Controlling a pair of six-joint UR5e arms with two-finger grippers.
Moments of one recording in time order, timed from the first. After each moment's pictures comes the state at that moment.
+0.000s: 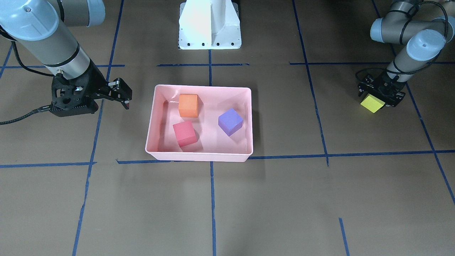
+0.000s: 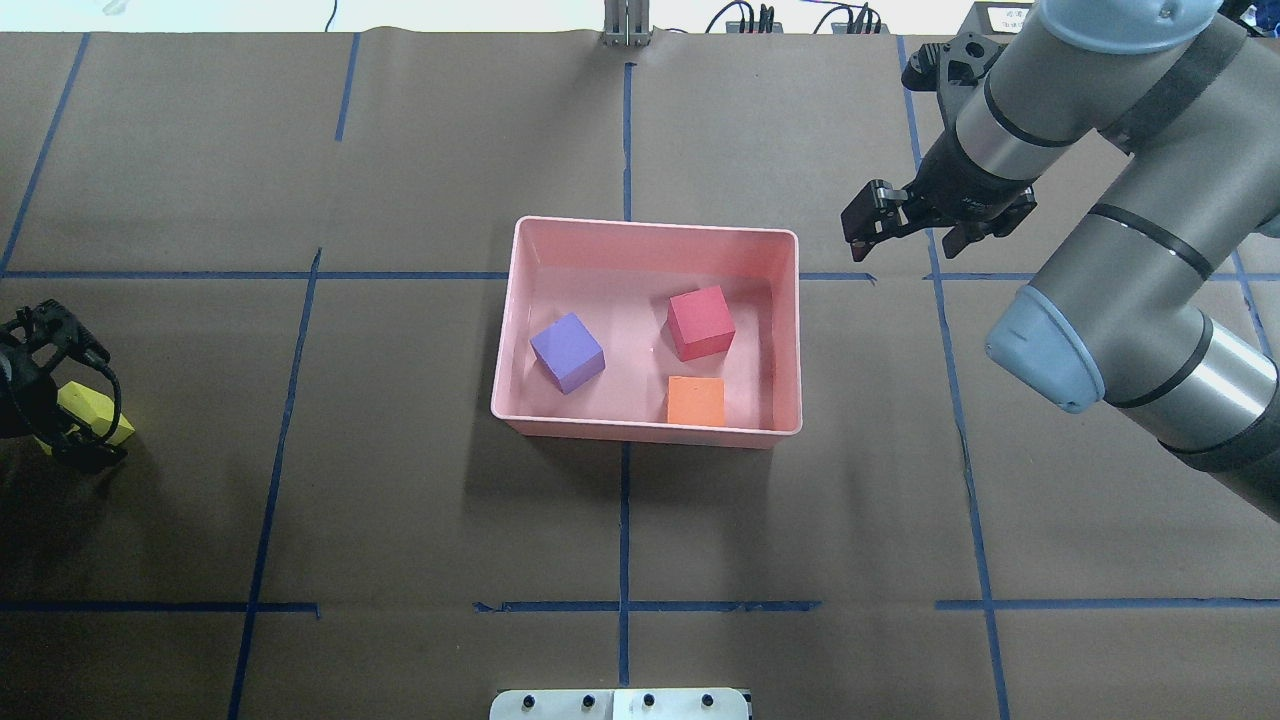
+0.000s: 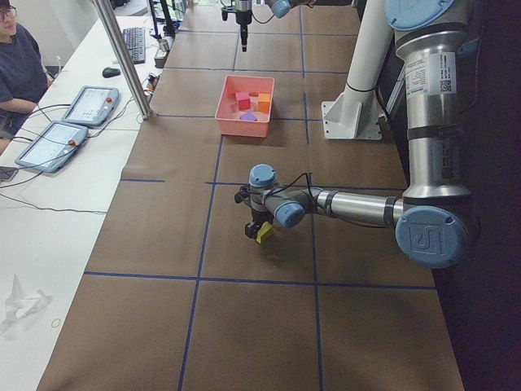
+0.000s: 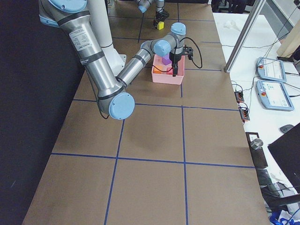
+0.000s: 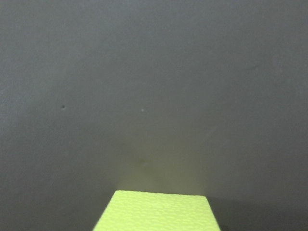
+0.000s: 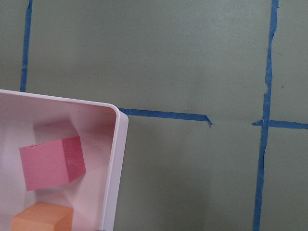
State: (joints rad) left arm -0.84 -1.44 -1.67 -2.16 -2.12 -0.17; right arm 0.89 -1.08 1.90 -1.74 2.16 0.83
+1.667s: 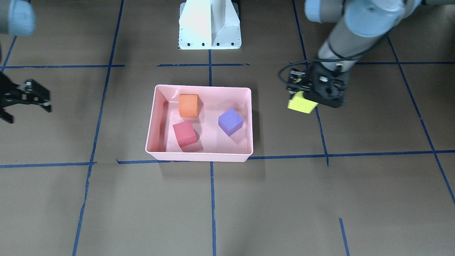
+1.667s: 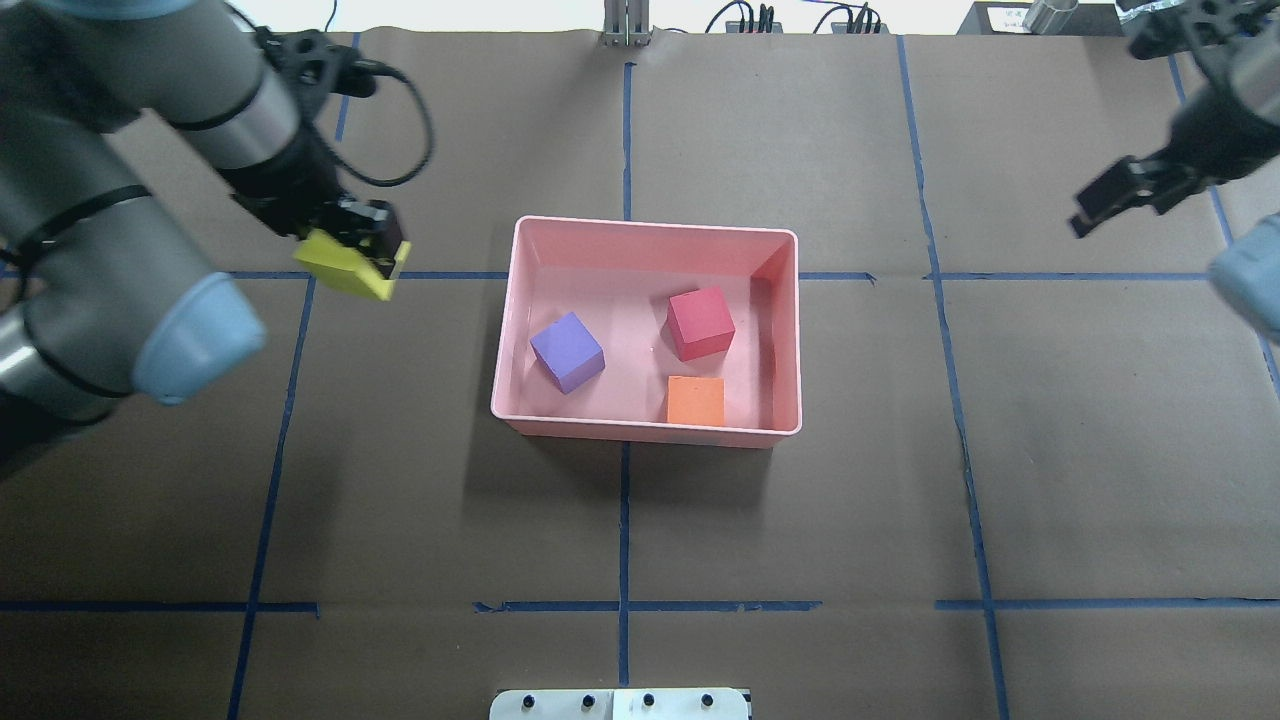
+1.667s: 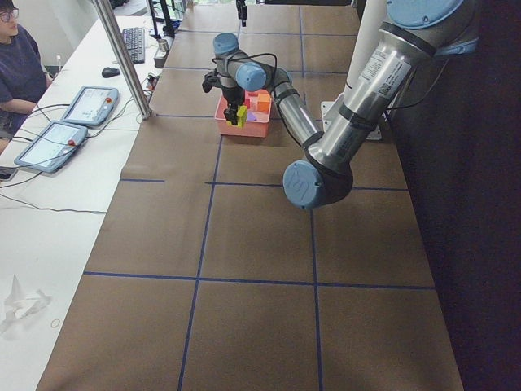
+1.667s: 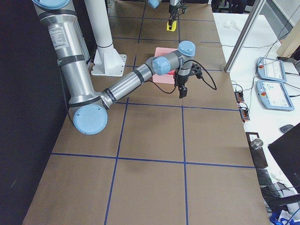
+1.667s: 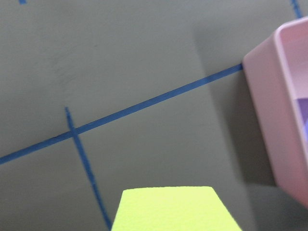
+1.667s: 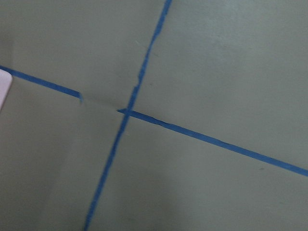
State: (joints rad) left arm -0.84 -2.25 -1.83 -1.30 -2.20 -0.70; right arm 1.22 -1.36 1.91 -1.74 2.31 0.17
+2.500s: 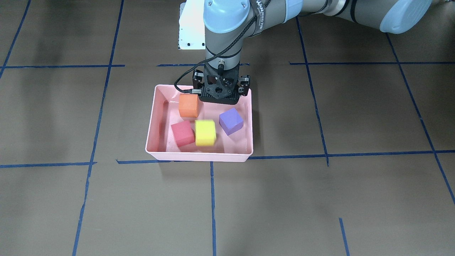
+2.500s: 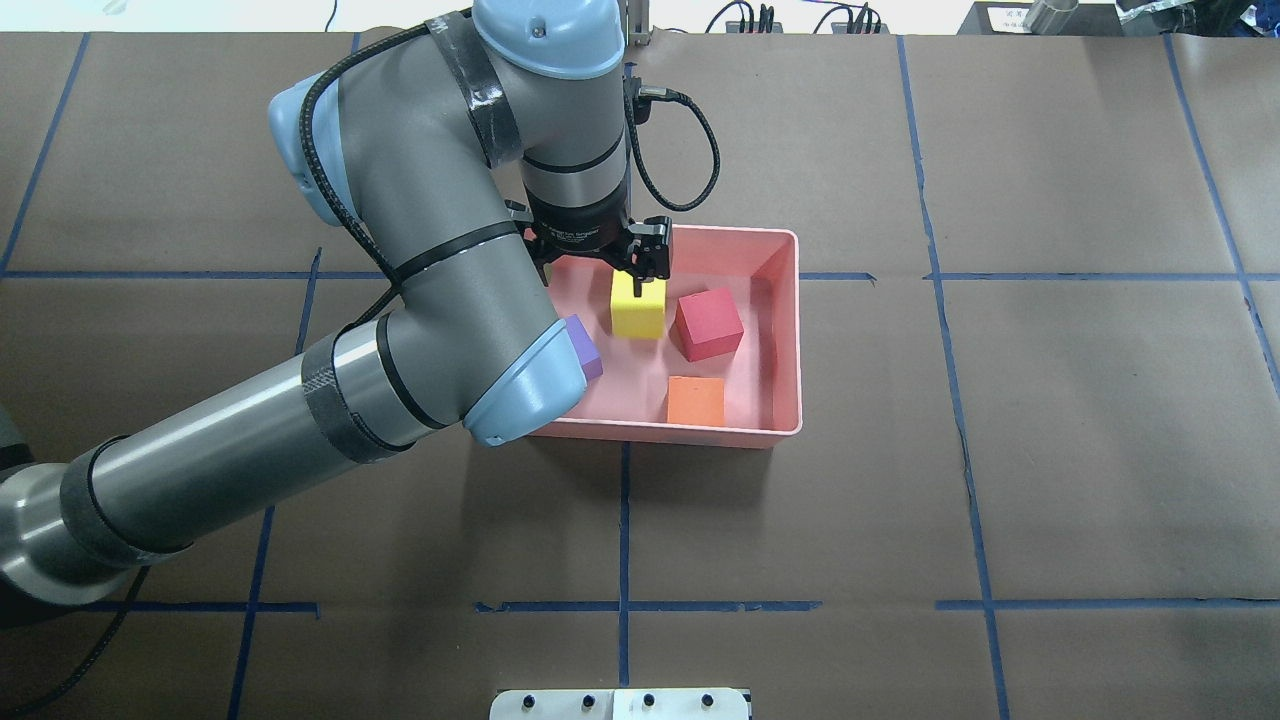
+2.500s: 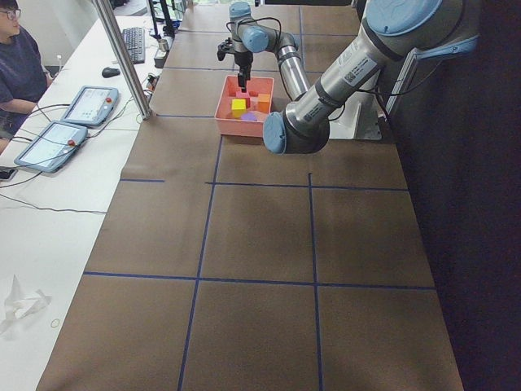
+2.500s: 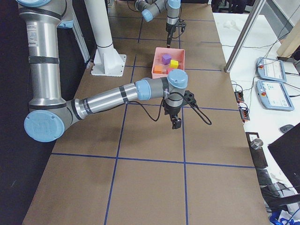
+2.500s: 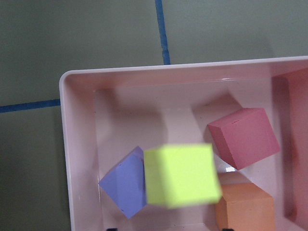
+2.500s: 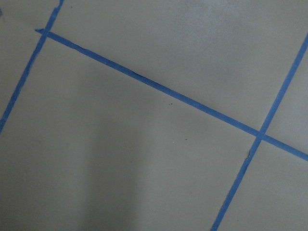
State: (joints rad) left arm -0.67 -2.55 -1.59 -1.27 -2.04 -0.93; right arm 1.41 -1.57 1.91 -1.74 2.32 -0.21
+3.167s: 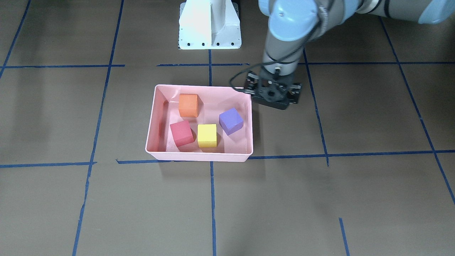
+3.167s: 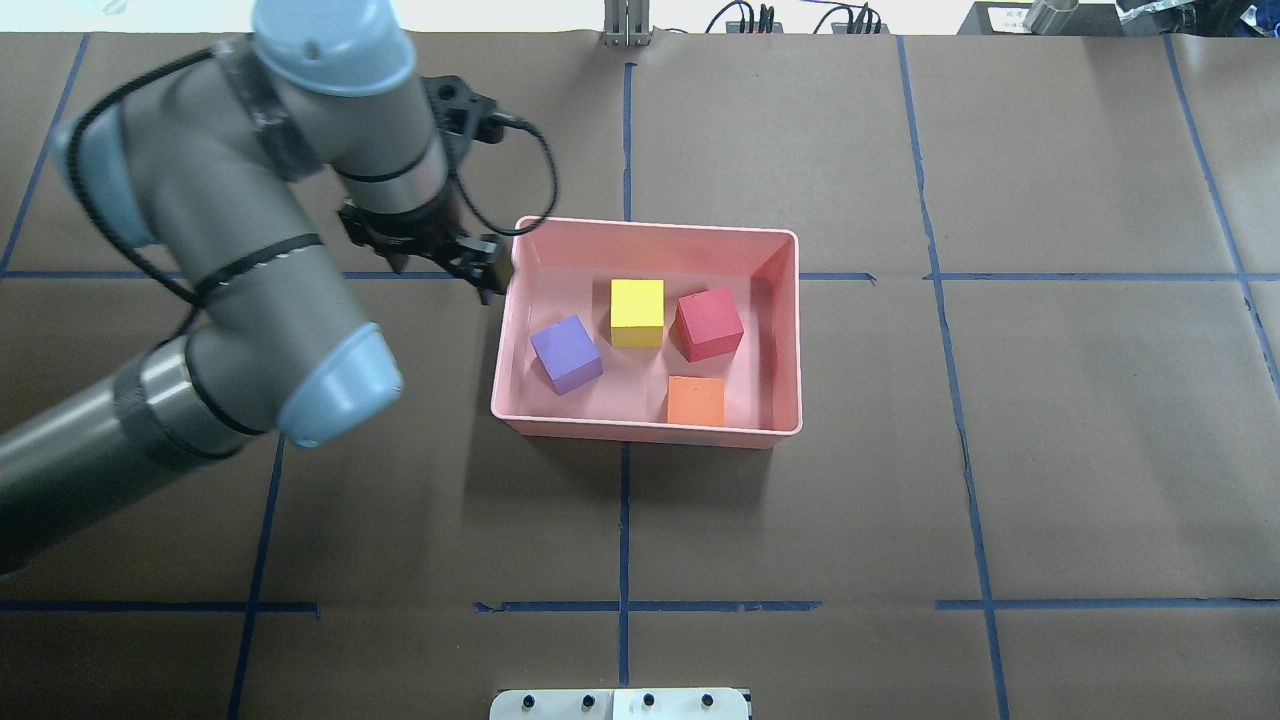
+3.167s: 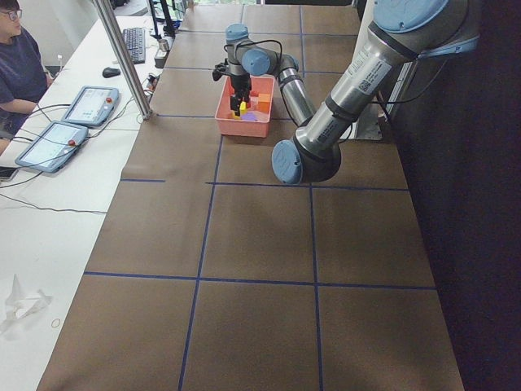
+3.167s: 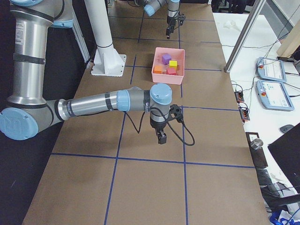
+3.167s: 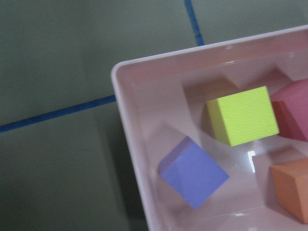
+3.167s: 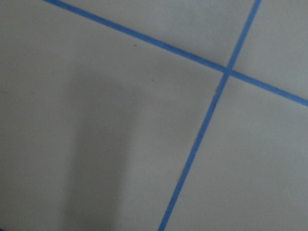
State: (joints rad) left arm -0.80 -2.25 -1.79 -1.27 -2.06 -0.54; right arm 1.53 -1.77 1.95 -1.74 2.32 -0.30
